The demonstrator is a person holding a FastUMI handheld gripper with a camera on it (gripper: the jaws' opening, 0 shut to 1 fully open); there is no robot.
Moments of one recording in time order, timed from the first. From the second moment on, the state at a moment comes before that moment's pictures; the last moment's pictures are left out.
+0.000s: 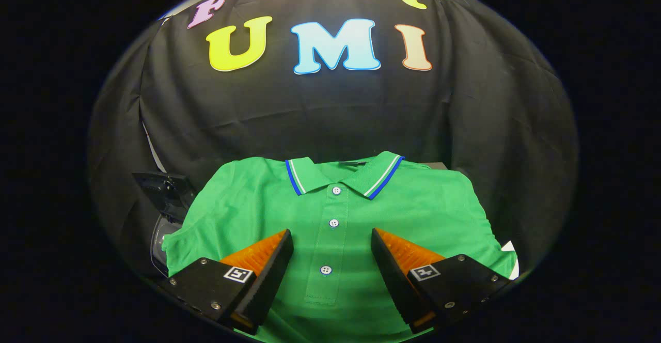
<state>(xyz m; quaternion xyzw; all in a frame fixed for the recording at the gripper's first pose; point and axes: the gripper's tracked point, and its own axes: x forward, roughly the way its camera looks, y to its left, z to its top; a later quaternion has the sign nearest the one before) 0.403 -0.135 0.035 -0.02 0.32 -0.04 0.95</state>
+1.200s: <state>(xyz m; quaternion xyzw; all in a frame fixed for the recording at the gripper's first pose) 0.339 -0.092 0.122 0.01 0.14 -0.05 0.99</state>
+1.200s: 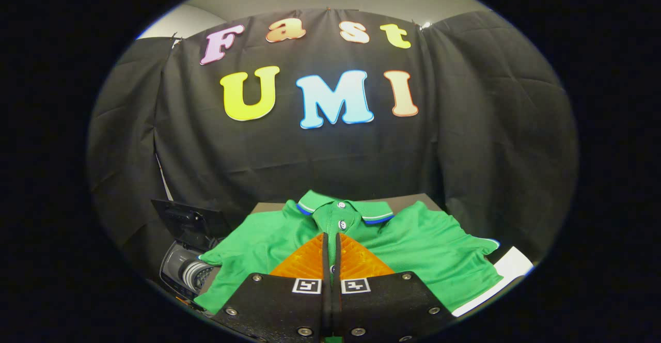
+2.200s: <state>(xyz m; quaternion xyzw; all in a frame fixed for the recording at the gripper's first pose) 0.255 0.123 0.186 0.04 0.08 0.08 0.99</state>
